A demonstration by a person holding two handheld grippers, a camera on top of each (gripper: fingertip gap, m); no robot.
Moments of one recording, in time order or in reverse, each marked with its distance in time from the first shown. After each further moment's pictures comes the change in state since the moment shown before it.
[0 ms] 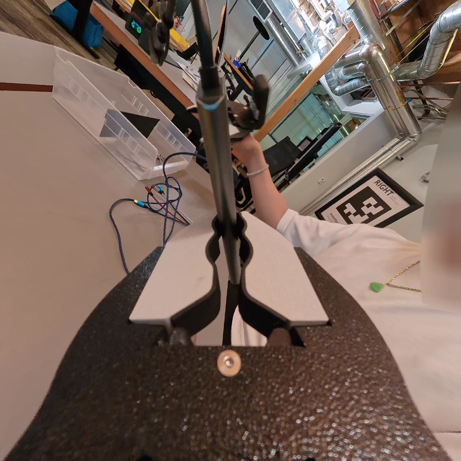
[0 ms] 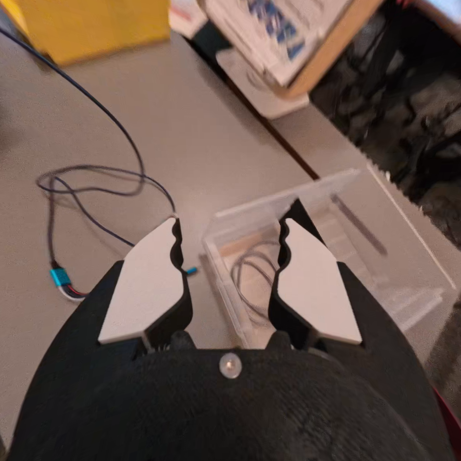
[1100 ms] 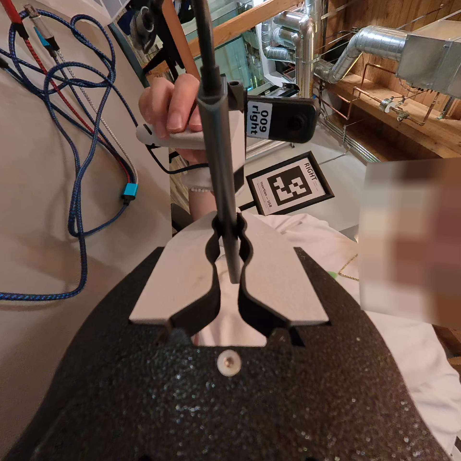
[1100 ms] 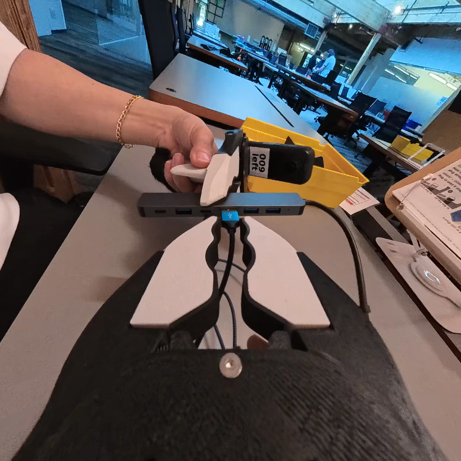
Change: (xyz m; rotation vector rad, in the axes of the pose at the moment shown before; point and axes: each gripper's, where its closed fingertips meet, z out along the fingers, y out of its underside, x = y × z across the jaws) left arm -0.027 0.112 0.113 -0.248 0.356 -0.457; right arm -0.248 -0.063 0.076 0.569 -0.458 -0.333
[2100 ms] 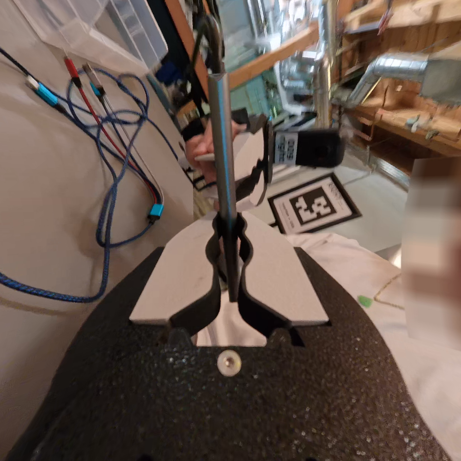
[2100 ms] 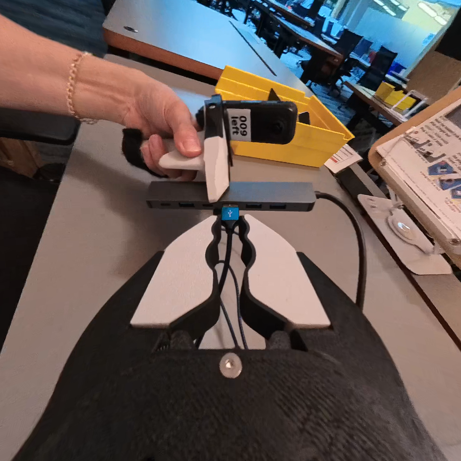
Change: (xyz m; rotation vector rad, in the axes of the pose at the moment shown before) left arm -0.016 -0.013 0.006 0.125 -0.087 0.060; right arm 0.003 0.017 -0.013 -0.184 0.102 0.020
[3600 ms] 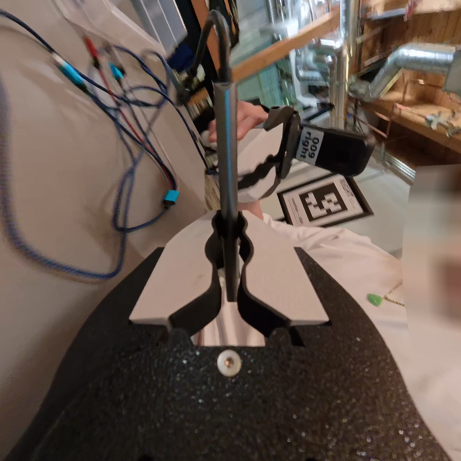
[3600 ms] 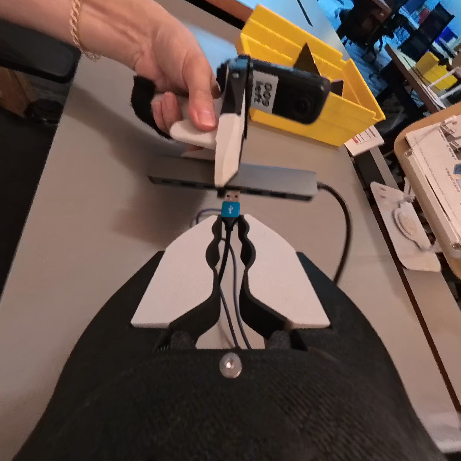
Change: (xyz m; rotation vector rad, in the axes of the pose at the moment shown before) left arm -0.013 0.010 -0.010 -0.044 -0.051 -0.022; right arm -0.009 0.016 0.002 -0.179 -0.058 -0.118
